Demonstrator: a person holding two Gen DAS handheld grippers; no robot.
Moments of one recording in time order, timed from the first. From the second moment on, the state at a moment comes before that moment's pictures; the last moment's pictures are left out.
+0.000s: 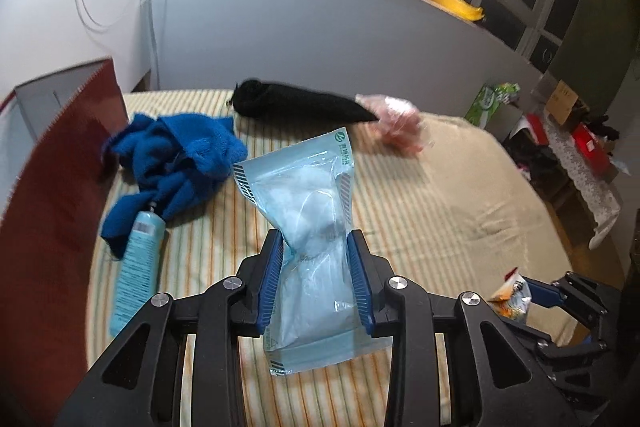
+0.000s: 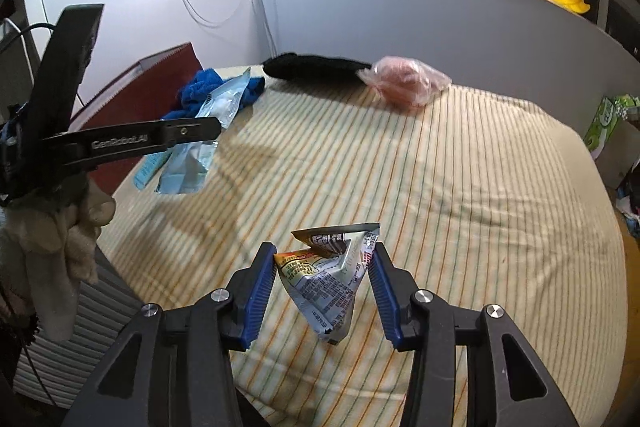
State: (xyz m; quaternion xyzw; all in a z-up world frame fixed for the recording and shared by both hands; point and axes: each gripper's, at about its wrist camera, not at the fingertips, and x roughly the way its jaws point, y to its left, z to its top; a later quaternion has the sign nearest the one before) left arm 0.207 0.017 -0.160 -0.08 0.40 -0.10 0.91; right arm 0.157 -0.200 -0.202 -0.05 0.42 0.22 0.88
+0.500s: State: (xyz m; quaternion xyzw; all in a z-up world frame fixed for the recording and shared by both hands) left arm 0.183 0.085 -0.080 -0.10 0.32 -0.07 0.94; right arm 0.177 -0.154 -0.132 -0.07 0.36 0.26 0.89
